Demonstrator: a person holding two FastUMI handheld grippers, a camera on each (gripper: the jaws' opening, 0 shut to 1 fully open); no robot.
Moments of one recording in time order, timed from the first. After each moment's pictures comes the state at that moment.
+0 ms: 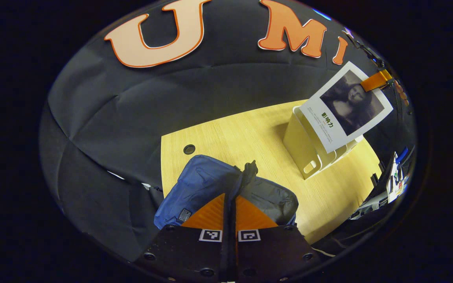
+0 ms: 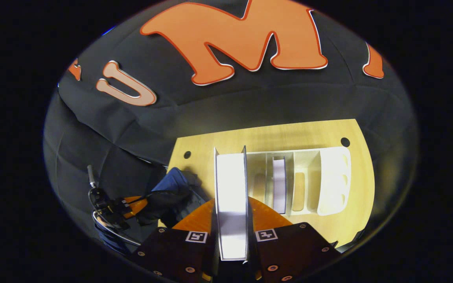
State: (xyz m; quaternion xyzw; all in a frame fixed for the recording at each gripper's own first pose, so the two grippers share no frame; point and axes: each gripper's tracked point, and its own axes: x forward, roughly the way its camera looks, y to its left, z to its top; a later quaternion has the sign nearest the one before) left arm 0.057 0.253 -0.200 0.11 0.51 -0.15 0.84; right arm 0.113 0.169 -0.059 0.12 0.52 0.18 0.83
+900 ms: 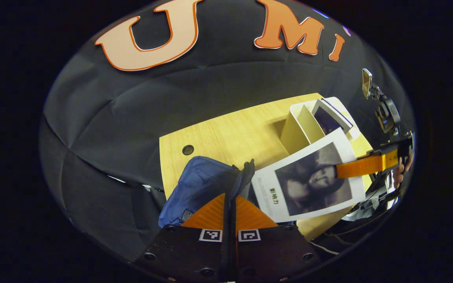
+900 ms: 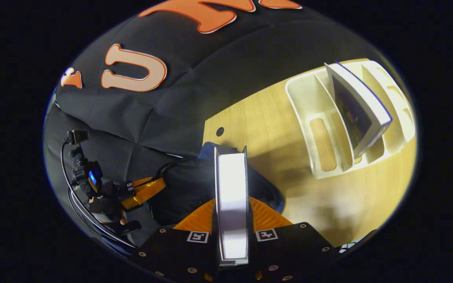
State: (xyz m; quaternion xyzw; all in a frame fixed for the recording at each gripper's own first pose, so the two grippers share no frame) left arm 0.061 0.253 -0.187 0.12 0.52 -0.16 0.83; right arm 0.000 0.327 -0.190 0.29 0.54 0.19 0.76
